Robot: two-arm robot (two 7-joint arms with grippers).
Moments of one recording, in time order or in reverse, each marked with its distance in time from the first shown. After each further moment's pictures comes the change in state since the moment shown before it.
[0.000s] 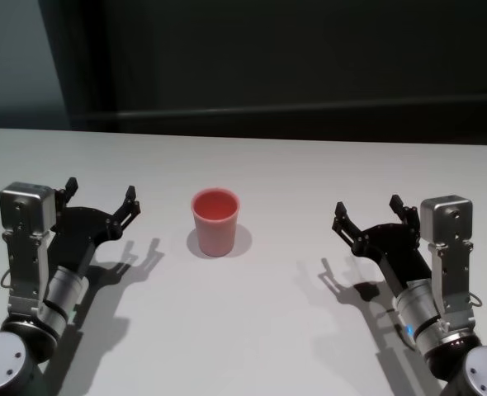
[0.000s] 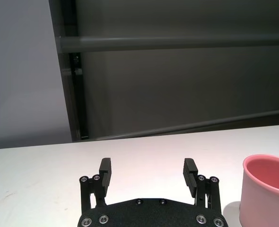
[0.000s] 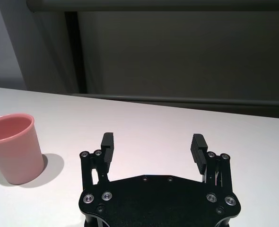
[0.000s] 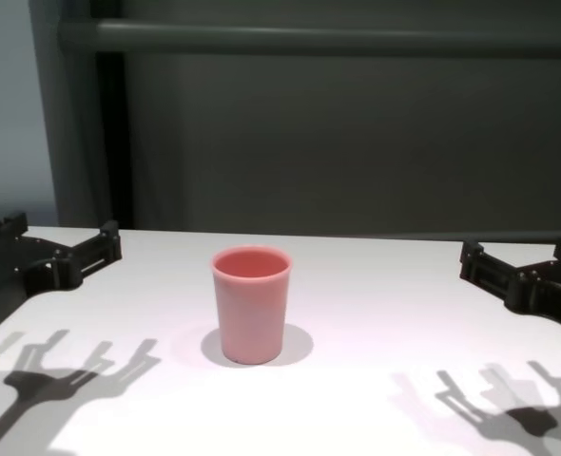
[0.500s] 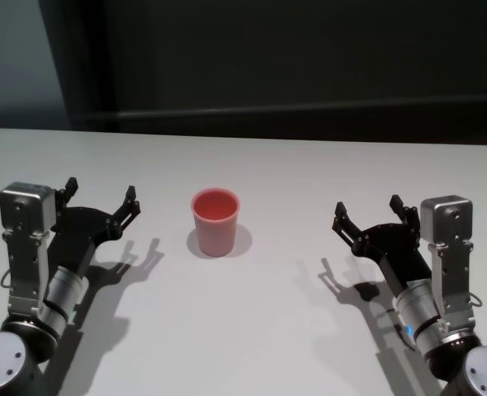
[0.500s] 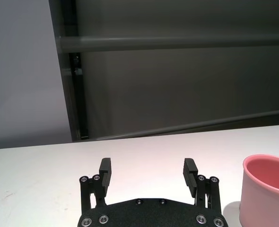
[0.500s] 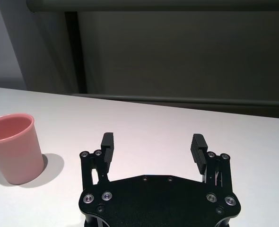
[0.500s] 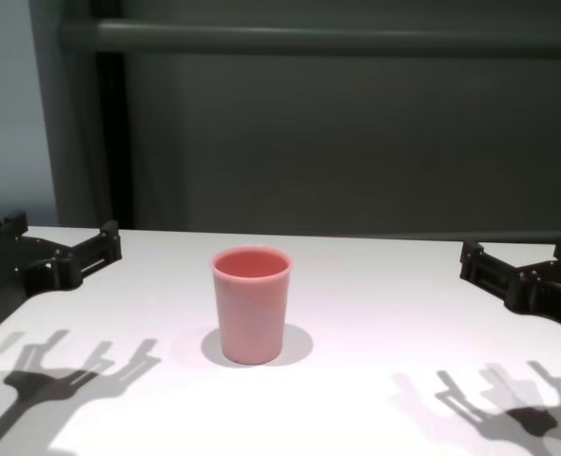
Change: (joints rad) left arm 0.000 0.000 0.000 0.000 0.000 0.000 0.000; right arm 0.000 0.000 0.000 0.000 0.000 0.000 0.000
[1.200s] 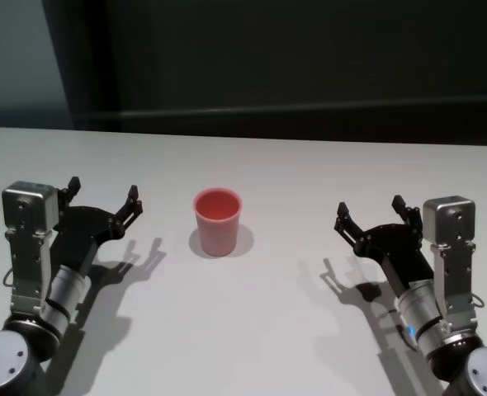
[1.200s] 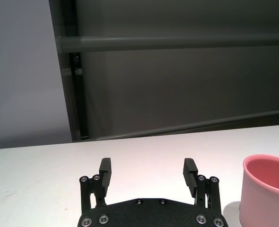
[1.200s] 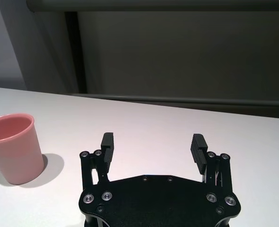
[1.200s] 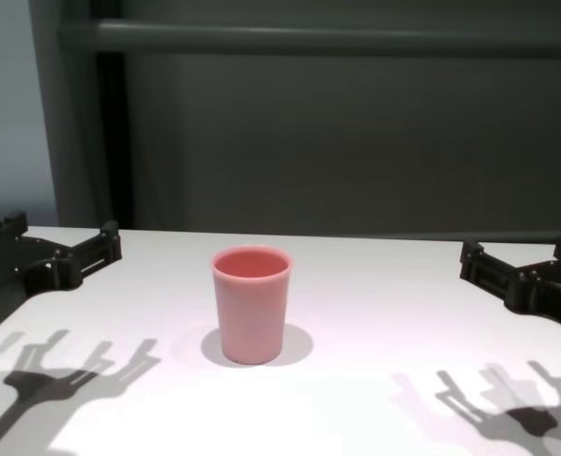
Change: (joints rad) left arm 0.000 0.000 0.000 0.000 0.000 0.000 0.000; right arm 0.000 0.000 0.000 0.000 0.000 0.000 0.000
